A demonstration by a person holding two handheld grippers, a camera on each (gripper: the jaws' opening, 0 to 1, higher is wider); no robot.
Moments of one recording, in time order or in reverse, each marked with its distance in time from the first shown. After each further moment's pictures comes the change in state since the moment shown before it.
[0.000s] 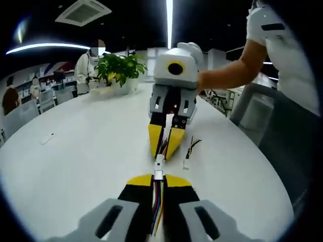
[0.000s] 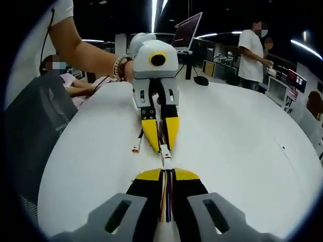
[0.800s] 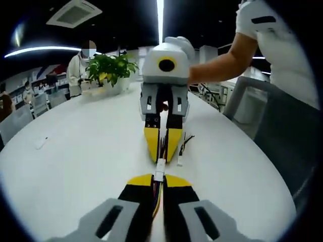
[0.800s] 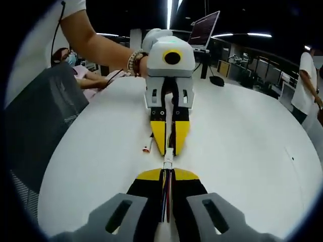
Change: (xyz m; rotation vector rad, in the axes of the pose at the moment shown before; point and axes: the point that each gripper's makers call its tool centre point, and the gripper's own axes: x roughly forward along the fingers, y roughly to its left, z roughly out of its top) left arm 0.003 -0.006 -0.004 0.044 0.007 -0.042; right arm 0.005 0.012 0.000 -0.062 0.022 0.085
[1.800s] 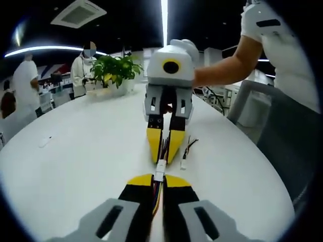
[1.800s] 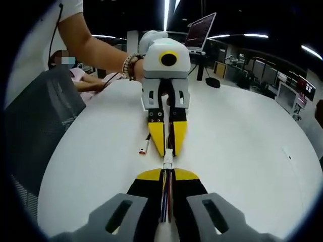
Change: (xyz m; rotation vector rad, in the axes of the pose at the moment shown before) left arm 0.000 0.004 0.006 -0.036 -0.015 0.040; right arm -0.001 -0.005 0.002 0.019 -0.021 -0.028
